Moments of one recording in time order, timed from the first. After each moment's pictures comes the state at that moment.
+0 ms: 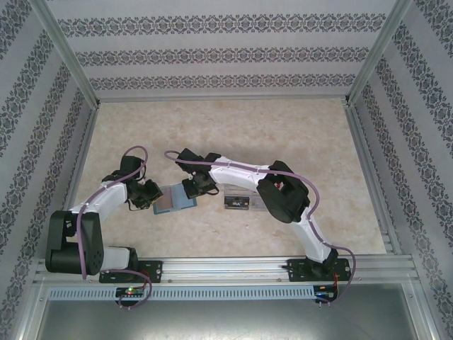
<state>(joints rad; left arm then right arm) 0.00 1.34 0.65 -0.55 0.28 -0.68 0.93 2.22 1.71 -0.72 -0.12 0.53</state>
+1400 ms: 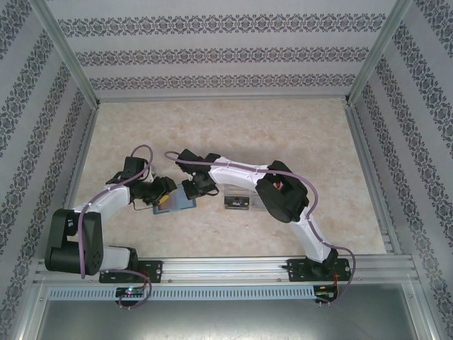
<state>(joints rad) -0.04 1.34 0.59 -0.35 0.54 -0.70 0.93 2.23 1.71 -0.72 -0.15 0.53</state>
